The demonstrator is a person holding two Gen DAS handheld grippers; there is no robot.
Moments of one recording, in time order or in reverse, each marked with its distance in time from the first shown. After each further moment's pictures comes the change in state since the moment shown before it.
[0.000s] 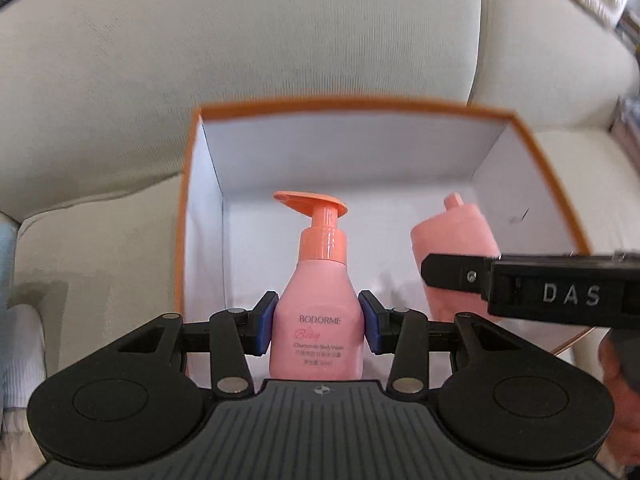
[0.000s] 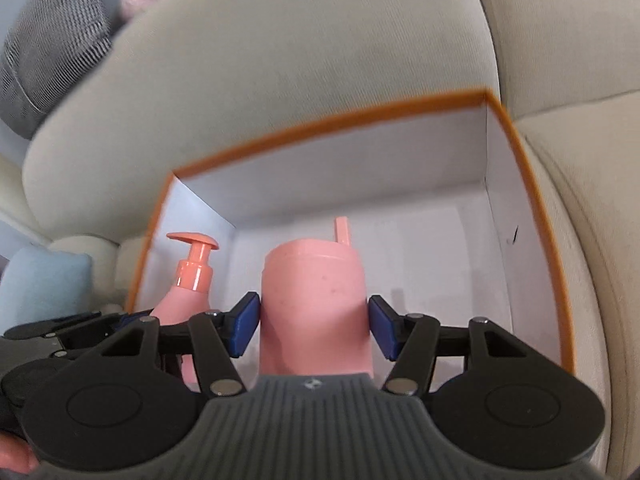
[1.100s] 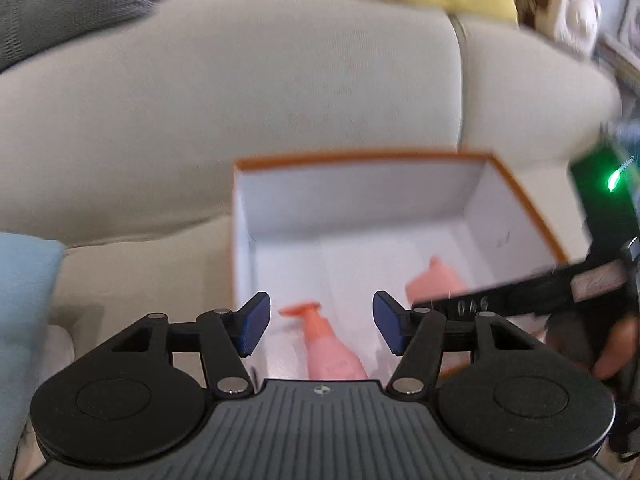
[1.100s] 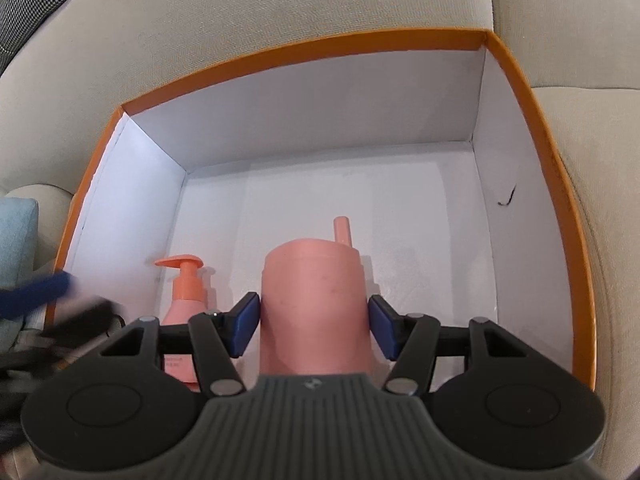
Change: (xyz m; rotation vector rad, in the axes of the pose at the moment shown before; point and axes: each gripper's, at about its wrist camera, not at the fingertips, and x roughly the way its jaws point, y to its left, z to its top) left arm -0.069 0.034 -0.045 -0.016 -0.252 0.015; right arm 0.042 0.002 -0.013 -0.073 0.092 -0.124
